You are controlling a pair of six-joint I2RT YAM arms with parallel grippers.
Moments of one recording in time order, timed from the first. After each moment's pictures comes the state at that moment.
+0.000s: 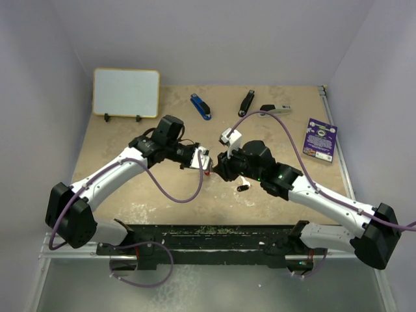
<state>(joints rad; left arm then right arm) -0.61 1.38 1.11 -0.52 0.82 1.08 0.85 1.13 0.84 -0.16 -0.07 0.15</state>
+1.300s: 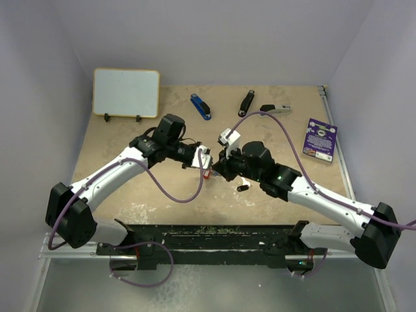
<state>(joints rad) -0.62 1.38 1.12 -0.50 0.84 1.05 0.86 1.15 0.84 -0.12 -0.07 0.14</state>
